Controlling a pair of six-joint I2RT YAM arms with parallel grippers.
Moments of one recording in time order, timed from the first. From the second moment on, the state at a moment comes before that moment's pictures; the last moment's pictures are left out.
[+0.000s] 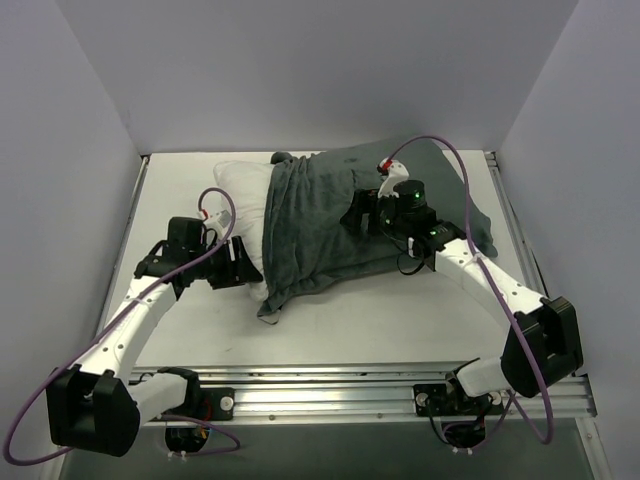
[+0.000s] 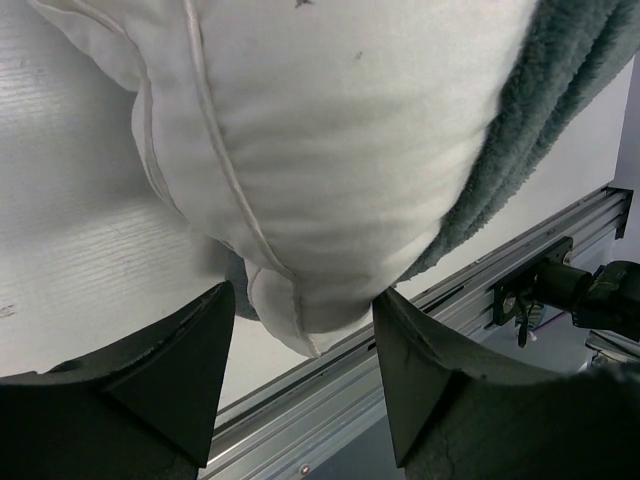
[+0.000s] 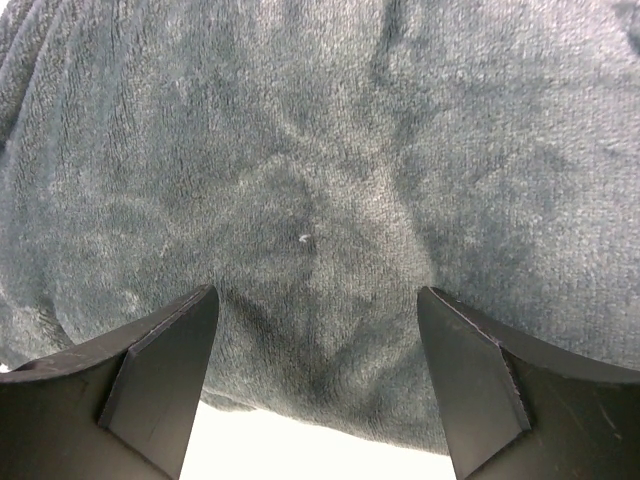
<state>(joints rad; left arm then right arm) -0.20 1.13 0.86 -0.61 0.48 -0.41 0.44 1.40 1.03 -0.10 -0.15 0.34</state>
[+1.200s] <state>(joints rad) -0.12 1.12 0.82 -0.51 0.48 -0.52 0.44 1.34 0.94 -0.07 -0.24 0.40</state>
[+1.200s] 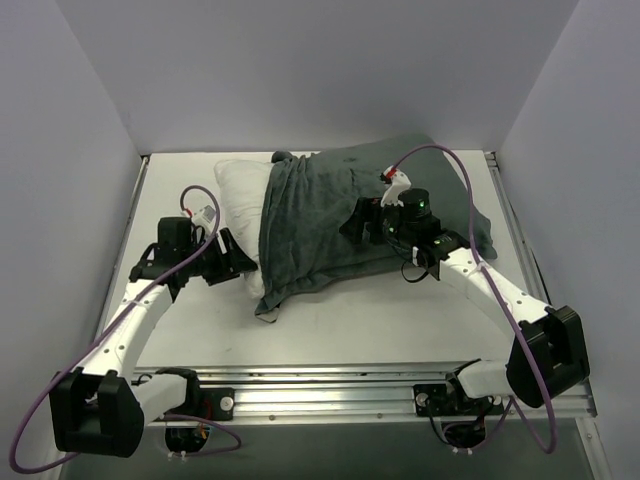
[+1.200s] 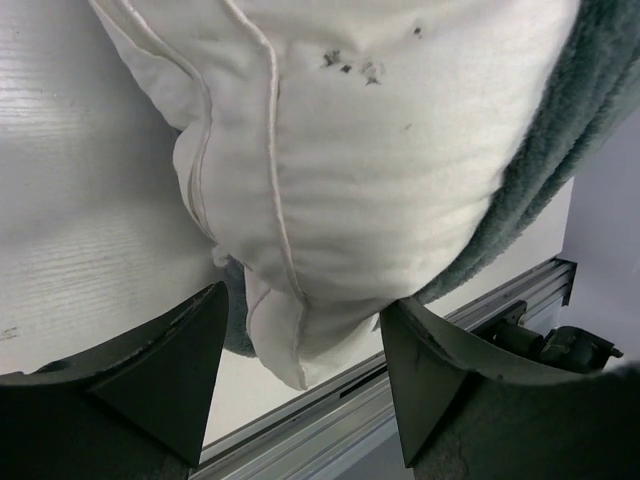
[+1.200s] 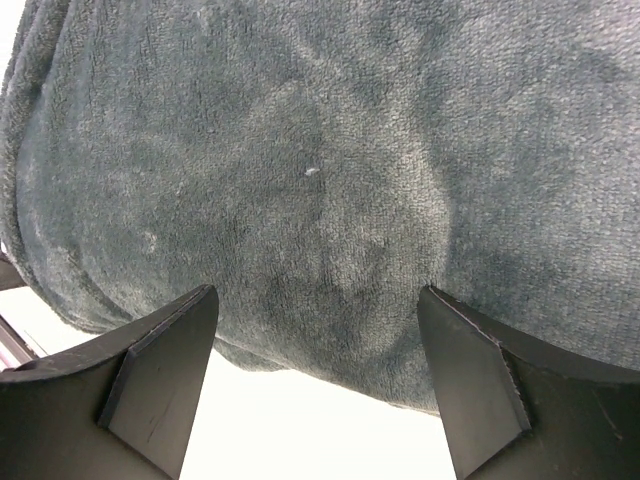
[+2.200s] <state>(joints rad) -0.31 1.23 0.73 -0.17 0.48 -0.73 0.57 1.32 0.80 -0.01 -0.24 0.52</state>
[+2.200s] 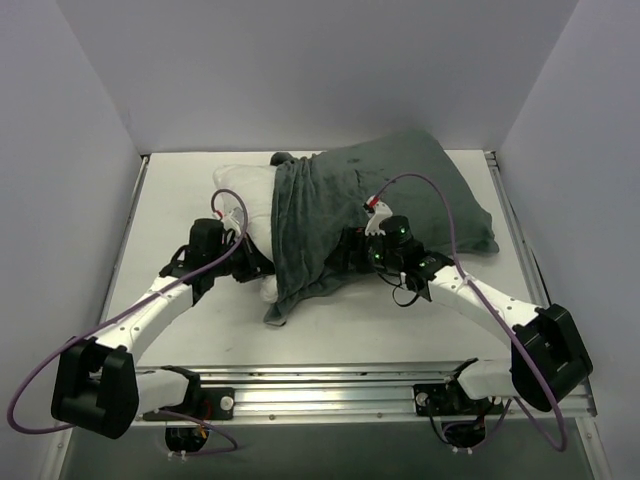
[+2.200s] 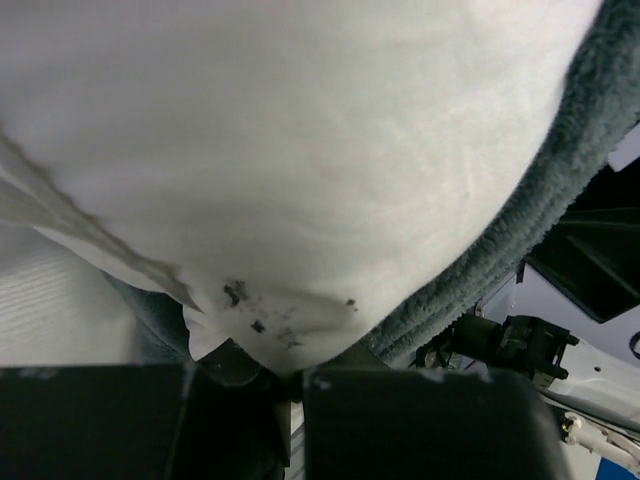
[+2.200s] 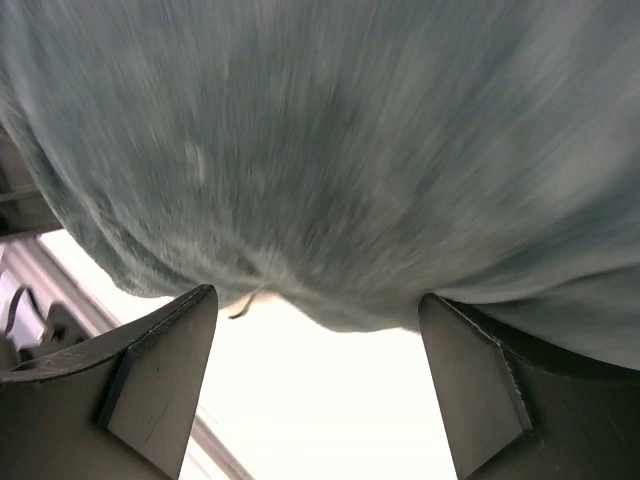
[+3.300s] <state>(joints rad) -0.64 1.33 1.06 -0.26 0.11 -0.92 0.85 1.24 0.84 -0.13 -0.19 0.56</state>
